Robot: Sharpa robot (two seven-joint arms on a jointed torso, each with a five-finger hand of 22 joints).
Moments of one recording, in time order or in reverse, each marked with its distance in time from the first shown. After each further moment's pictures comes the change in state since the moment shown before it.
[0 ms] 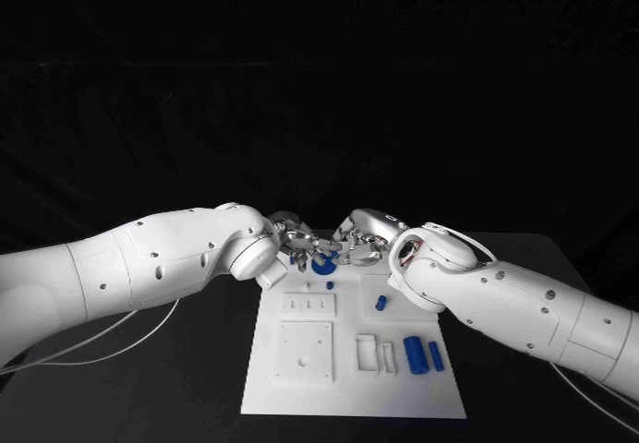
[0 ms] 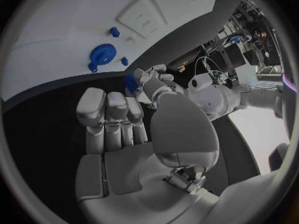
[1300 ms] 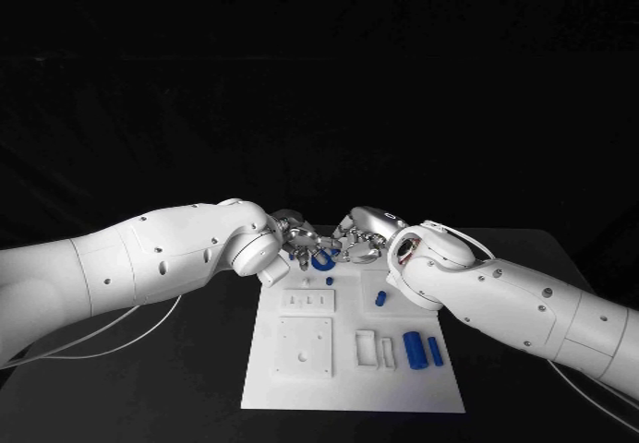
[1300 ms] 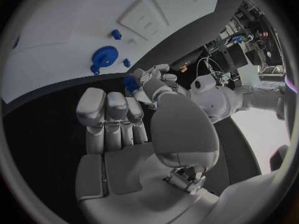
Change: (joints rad) left arm 0.000 0.014 -0.002 -0.009 0.003 0.026 -0.015; left_hand 0.003 0.071 0.028 -0.030 0.151 0.009 -0.009 -0.006 0.005 0.000 0.000 -0.012 -0.012 0.000 0.000 0.012 0.003 0.000 0.000 0.000 0.000 0.014; right arm -0.005 0.006 -0.003 0.000 -0.009 -0.008 -0.028; right_hand -0.003 -0.003 -0.002 -0.002 0.010 0.003 0.000 0.000 0.013 0.000 0.000 0.000 0.000 0.000 0.000 0.000 0.004 0.000 0.000 0.000 0.000 0.000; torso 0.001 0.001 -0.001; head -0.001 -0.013
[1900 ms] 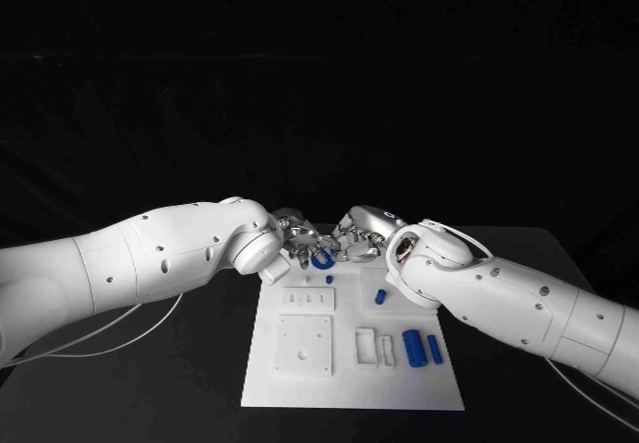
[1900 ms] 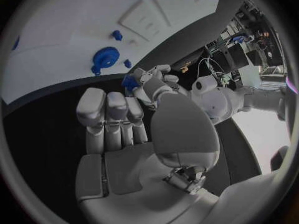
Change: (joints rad) left arm -0.003 0.009 0.001 -0.008 0.000 0.000 -0.004; left_hand 0.026 -0.002 0.104 -0.093 0.000 0.017 0.005 0.000 0.016 0.000 0.003 0.028 -0.023 0.018 -0.008 0.021 0.015 -0.007 0.000 0.000 0.008 0.019; right arm -0.002 0.005 -0.001 -0.006 -0.005 0.000 -0.010; right_hand 0.002 -0.009 -0.001 -0.001 0.000 -0.001 0.001 0.000 0.004 0.000 0.000 0.000 0.000 0.000 0.000 0.000 0.000 0.000 0.000 0.000 0.000 0.000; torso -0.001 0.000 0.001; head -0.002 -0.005
